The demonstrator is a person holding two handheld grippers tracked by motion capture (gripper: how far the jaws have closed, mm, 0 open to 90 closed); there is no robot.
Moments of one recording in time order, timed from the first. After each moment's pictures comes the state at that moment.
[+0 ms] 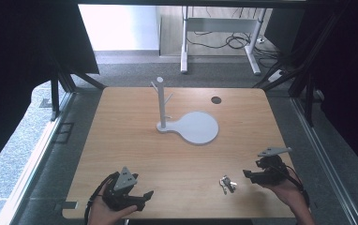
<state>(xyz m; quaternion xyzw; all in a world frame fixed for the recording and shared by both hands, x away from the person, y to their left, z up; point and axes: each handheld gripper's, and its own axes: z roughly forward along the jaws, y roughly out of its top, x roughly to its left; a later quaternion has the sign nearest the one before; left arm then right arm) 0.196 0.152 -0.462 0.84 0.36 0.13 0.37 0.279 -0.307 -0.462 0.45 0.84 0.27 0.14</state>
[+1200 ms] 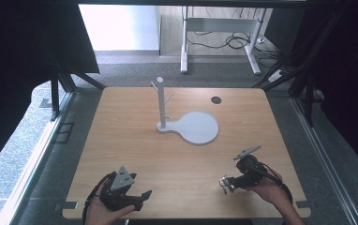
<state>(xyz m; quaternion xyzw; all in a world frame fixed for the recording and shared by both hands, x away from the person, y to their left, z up) 0.195 0.156 -0.459 0.84 0.37 0.13 0.38 0.285 -0.249 -0.473 0.41 0.89 0.19 0.09</state>
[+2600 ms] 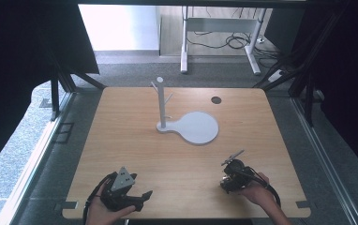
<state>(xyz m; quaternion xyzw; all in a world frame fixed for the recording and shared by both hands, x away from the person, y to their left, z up) 0.194 0.155 -0.459 0.84 0.36 0.13 0.37 0.288 -0.223 -0.503 0.41 0.90 0.14 0.06</state>
